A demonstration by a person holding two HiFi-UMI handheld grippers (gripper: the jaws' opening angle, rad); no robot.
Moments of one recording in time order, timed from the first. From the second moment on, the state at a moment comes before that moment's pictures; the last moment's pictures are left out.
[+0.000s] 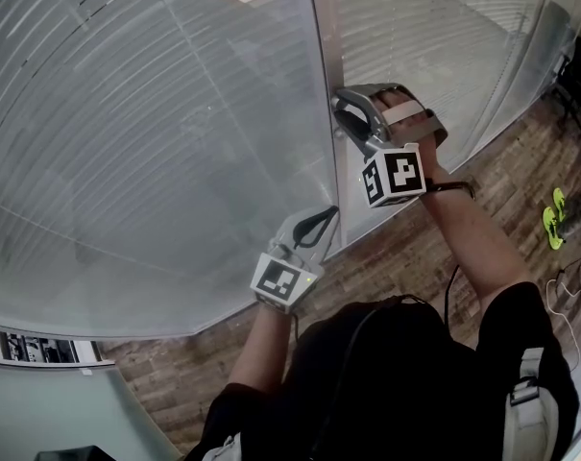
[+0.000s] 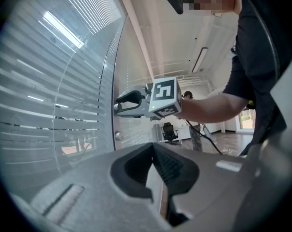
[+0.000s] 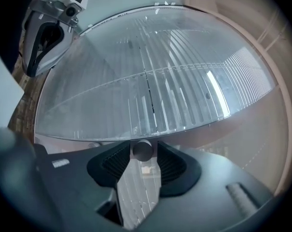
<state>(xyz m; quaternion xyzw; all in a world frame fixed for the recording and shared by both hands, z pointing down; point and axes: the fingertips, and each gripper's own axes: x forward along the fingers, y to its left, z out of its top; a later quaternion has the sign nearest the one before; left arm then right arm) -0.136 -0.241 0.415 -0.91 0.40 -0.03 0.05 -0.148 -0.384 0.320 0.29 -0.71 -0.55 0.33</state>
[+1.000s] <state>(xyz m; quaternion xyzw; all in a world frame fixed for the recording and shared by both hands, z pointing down) -0.140 -0.242 0.412 -0.91 0.41 -0.02 0.06 -0.146 -0.385 0.313 0.34 -0.80 -0.42 0.27</state>
